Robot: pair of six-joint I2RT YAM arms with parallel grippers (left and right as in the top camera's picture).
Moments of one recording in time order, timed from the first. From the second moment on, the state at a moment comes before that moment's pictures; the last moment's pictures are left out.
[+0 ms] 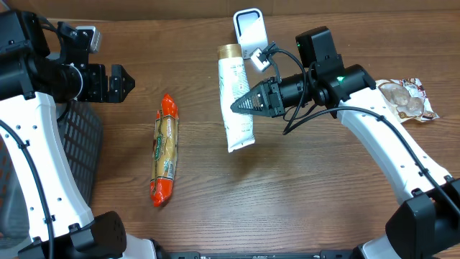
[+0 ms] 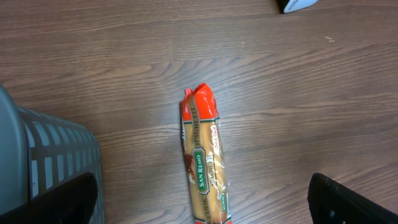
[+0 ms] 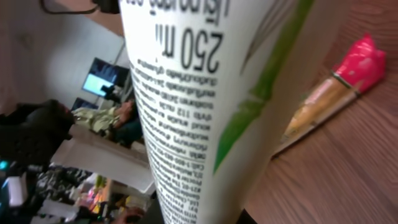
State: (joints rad) left arm 0.32 1.67 2.04 -1.49 0.35 0.32; right arm 0.38 1.71 1.50 -0.66 -1.21 0.10
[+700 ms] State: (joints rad) left arm 0.32 1.67 2.04 -1.49 0.35 0.32; right arm 0.54 1.81 1.89 -0.67 0.10 -0.11
